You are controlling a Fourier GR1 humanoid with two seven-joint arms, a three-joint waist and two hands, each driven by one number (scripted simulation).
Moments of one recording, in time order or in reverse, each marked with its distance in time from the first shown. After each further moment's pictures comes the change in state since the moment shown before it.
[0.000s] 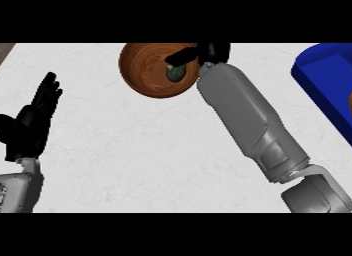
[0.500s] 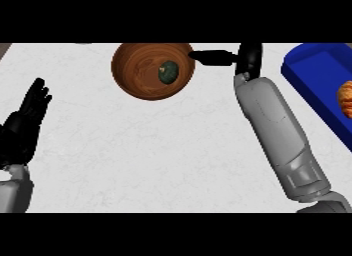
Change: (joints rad) left arm 0.048 0.020 0.036 -0.022 0.011 -0.009 0.010; right arm 0.261 -0.047 -0.171 -0.300 -0.228 0.007 -0.256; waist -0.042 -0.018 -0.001
